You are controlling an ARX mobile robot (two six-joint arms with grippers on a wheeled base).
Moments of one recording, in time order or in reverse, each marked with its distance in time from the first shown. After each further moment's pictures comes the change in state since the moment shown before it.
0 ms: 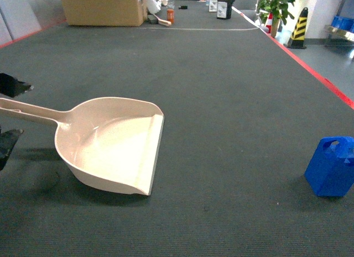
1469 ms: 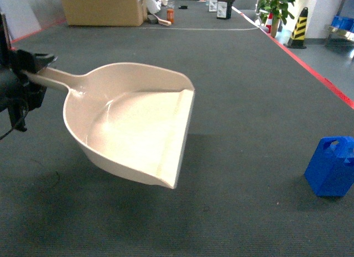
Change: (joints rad) left arm -0.106 -0.023 0.098 0.117 0.051 -0.162; right arm 0.000 0.000 0.000 0.000 0.000 0.000
